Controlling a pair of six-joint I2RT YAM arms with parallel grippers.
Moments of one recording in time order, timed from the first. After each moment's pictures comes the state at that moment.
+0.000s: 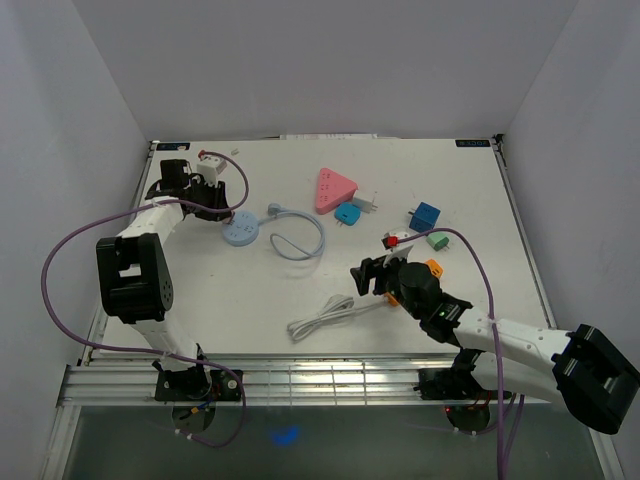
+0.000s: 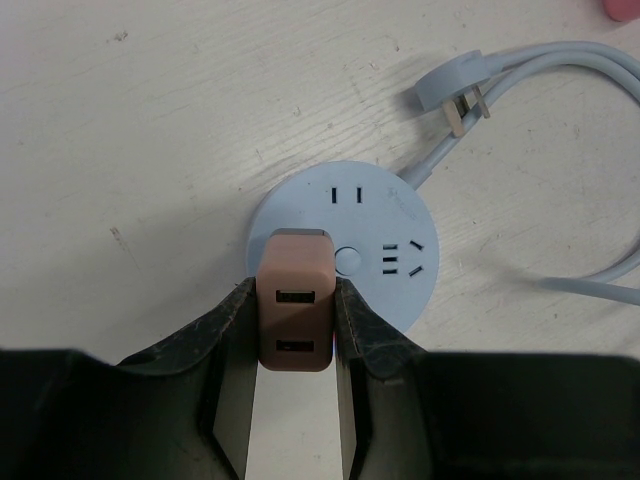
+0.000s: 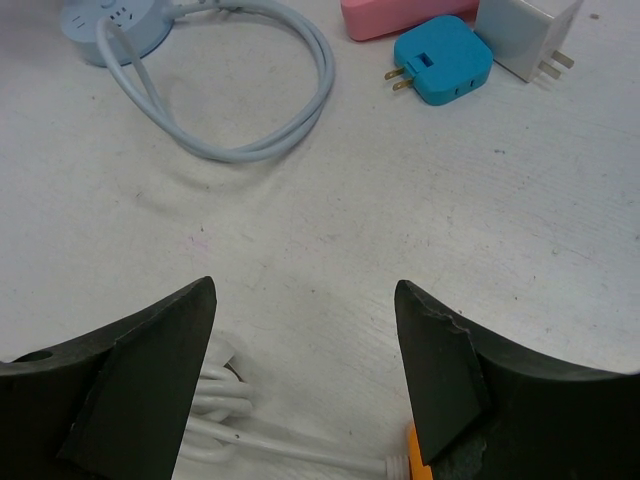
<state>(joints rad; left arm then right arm) 0.09 1.75 1.22 -0.33 0.48 0.30 0.88 1.02 0.33 0.41 0.27 0.26</state>
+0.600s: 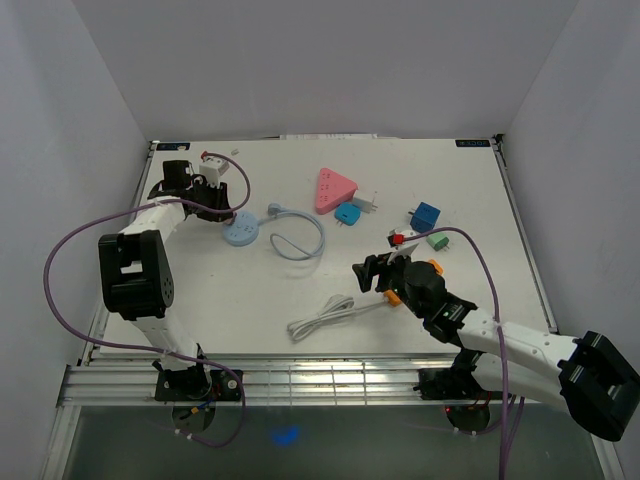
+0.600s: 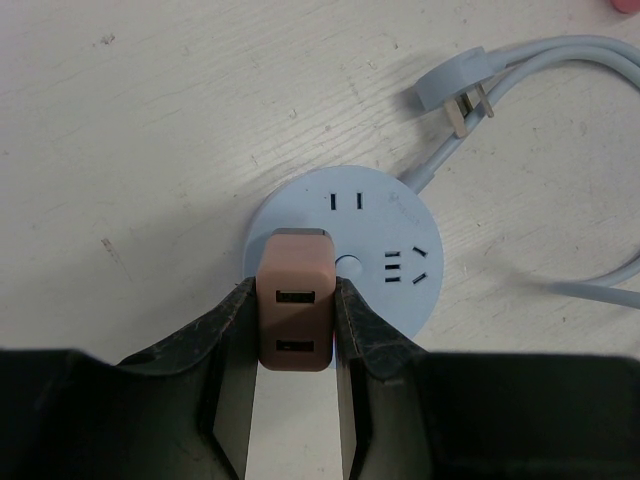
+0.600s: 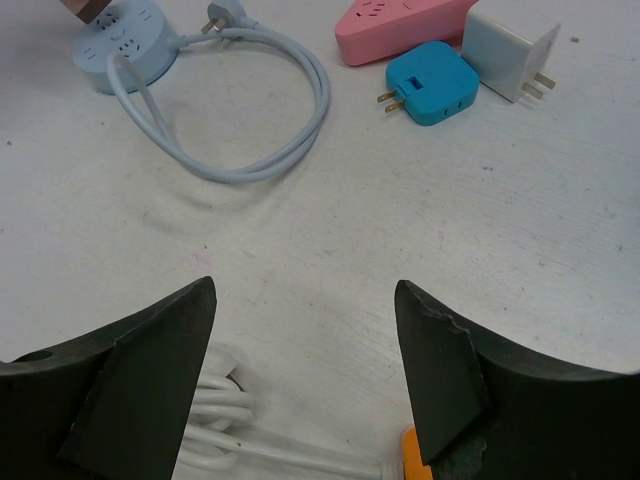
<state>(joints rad) 0.08 1.77 1.22 -0.31 0.49 0.31 0.86 0.98 0.33 0.41 0.27 0.26</state>
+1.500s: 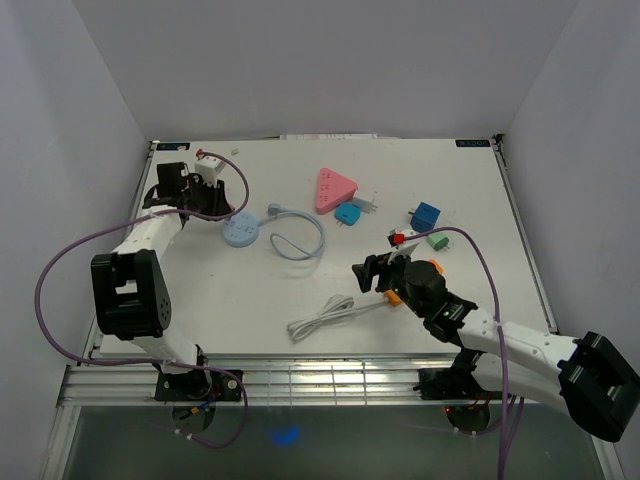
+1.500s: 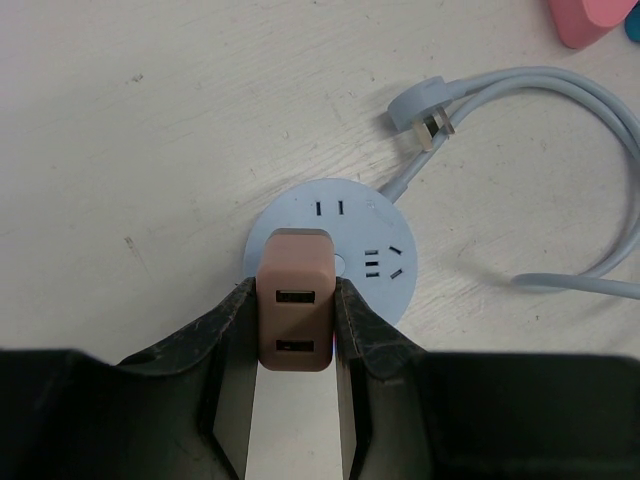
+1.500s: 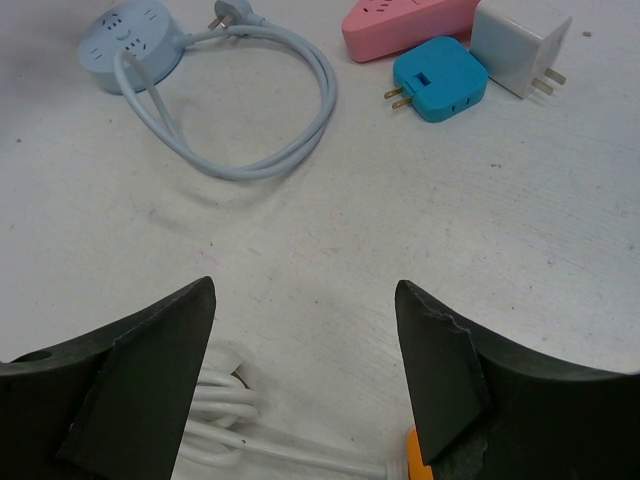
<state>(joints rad) 0.08 1.64 1.14 -0.25 0.48 0.29 0.84 0.97 0.33 0.40 0.24 0.27</state>
